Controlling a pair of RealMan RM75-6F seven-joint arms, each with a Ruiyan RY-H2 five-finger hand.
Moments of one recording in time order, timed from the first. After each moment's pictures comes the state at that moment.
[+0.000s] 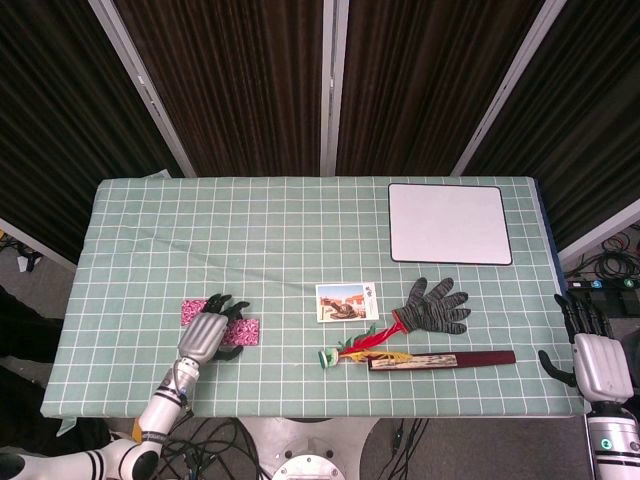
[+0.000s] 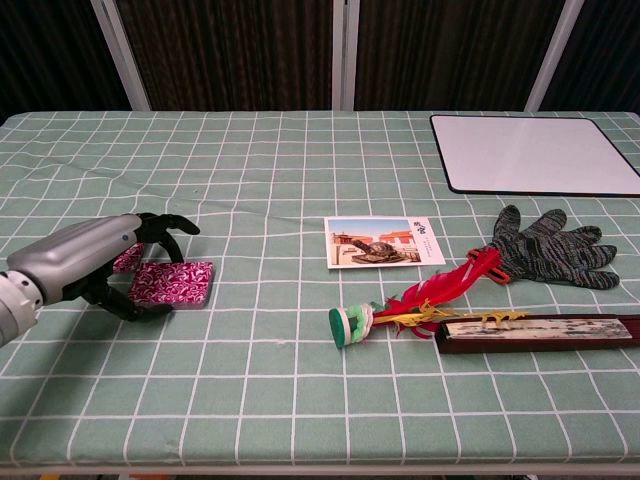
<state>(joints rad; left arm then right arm) -0.44 -1.77 -0.07 -1.31 1.30 1.08 0.14 0.07 -1.16 0.07 -1.57 -1.40 1.39 0.04</state>
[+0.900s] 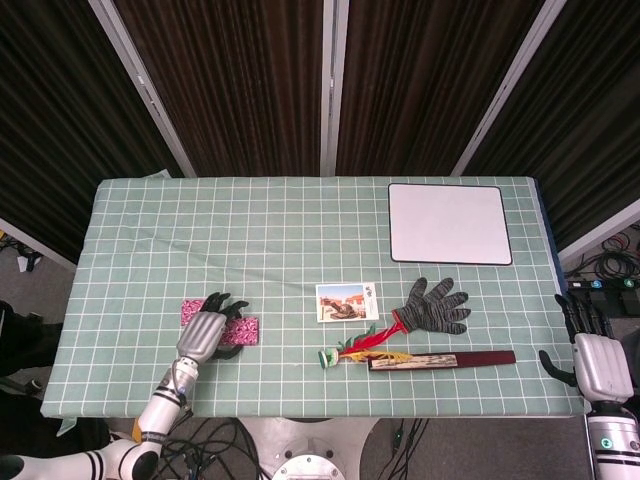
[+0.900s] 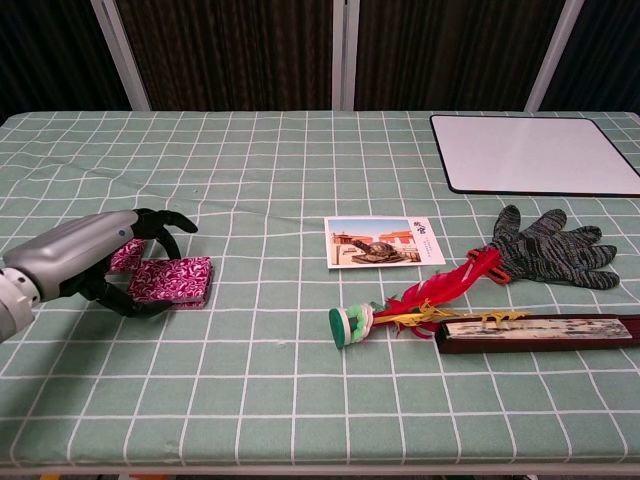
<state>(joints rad) -0.44 -1.77 -0.07 -1.32 1.31 1.09 0.13 0.07 -1.16 0.07 -1.56 -1.39 1.38 0.04</state>
